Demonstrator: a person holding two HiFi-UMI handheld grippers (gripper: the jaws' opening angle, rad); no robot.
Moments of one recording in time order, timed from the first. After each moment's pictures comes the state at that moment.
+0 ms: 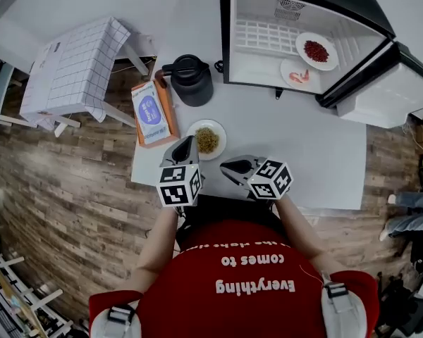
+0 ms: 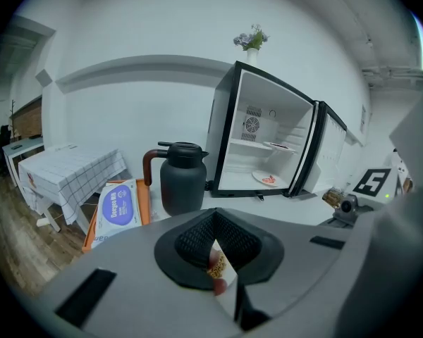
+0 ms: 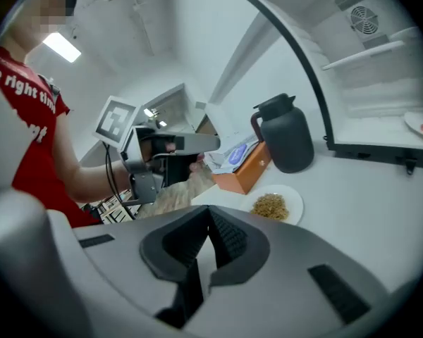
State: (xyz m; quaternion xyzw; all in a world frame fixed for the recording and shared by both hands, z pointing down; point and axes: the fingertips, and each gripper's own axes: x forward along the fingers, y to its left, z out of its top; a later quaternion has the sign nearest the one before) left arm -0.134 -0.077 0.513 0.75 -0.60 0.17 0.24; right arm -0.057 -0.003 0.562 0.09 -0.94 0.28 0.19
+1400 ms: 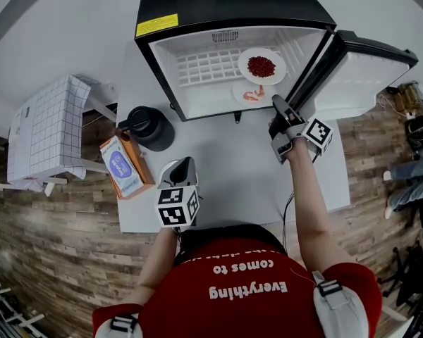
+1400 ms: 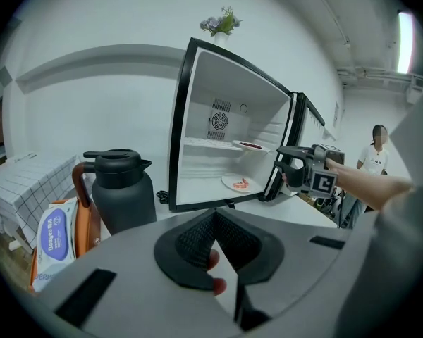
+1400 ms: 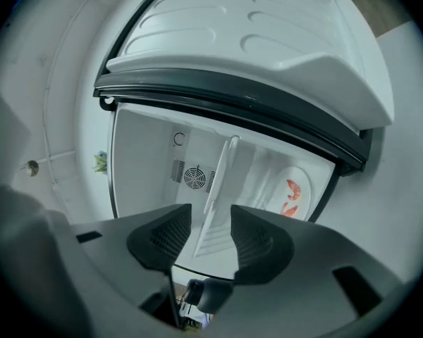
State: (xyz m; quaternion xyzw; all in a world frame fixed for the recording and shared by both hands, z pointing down) left arm -0.029 -0.141 0.501 0.81 -0.51 0.19 0.22; right arm 0.257 -0.263 0.478 0.44 -0.68 0.49 -0.32
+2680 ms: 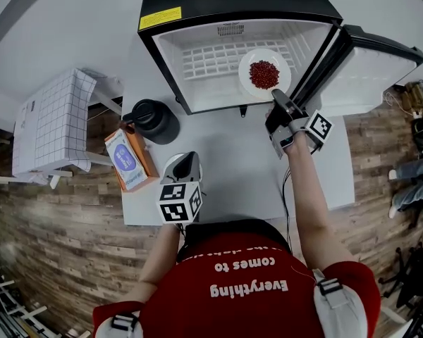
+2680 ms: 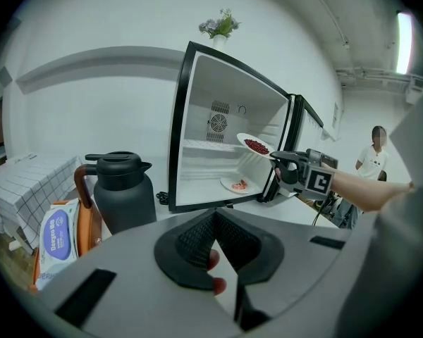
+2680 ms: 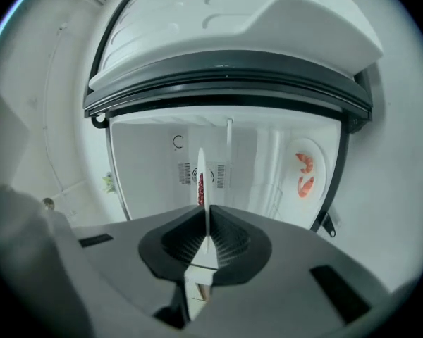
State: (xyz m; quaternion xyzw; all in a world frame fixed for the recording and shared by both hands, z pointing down) left arm -0.028 -0.137 0.493 0.81 -0.51 0.18 0.22; right arm 0.234 -0.270 0.469 0.35 -0.65 0.53 -0.41
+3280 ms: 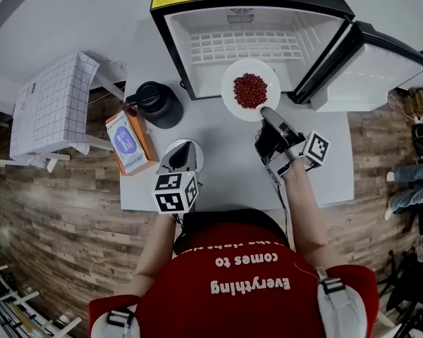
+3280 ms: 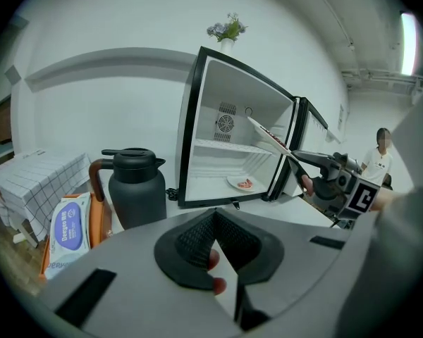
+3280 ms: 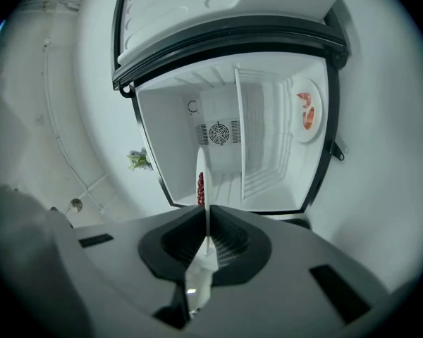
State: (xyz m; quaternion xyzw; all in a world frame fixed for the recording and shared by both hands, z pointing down) left arm -0.048 -0.123 0.497 0.80 -0.53 0.18 0.22; right arm 0.155 -0.180 0.443 0.22 -0.68 0.57 -0.39
